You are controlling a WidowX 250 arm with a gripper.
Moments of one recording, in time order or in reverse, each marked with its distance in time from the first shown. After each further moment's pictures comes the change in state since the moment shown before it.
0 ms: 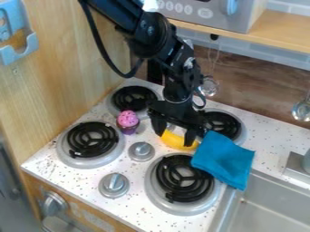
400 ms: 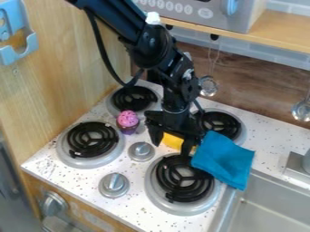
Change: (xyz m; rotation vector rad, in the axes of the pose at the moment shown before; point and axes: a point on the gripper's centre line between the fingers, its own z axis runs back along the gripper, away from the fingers) arm -0.013 0.000 -0.016 0.009 0.053 -0.004
